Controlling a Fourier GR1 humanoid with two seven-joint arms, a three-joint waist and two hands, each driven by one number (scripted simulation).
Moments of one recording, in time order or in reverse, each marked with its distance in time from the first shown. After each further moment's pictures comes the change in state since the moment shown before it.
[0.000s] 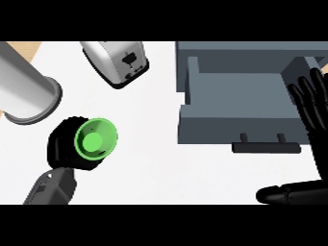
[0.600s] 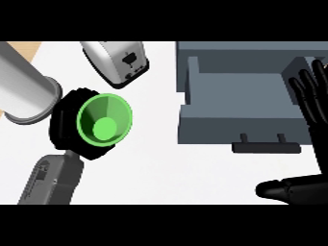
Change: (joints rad) left arm 0.000 -0.049 -0.118 -0.515 0.039 0.085 0.393; right arm -0.051 0.002 -0.002 -0.008 -0.001 -0.034 0.059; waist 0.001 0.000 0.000
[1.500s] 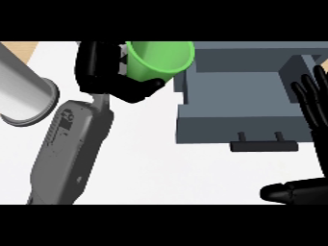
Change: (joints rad) left arm -0.437 -0.069 -0.048 -0.045 -0.108 0.303 0.359; right arm 0.036 -0.012 -0.017 0.013 -0.017 0.036 -0.042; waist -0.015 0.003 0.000
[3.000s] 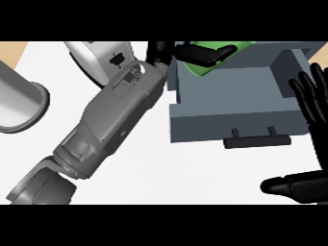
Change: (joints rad) left arm -0.512 -0.012 -0.266 0.793 0.263 0.220 -0.166; right arm -0.020 -0.015 -0.023 0.068 -0.018 0.042 -0.065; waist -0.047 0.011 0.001
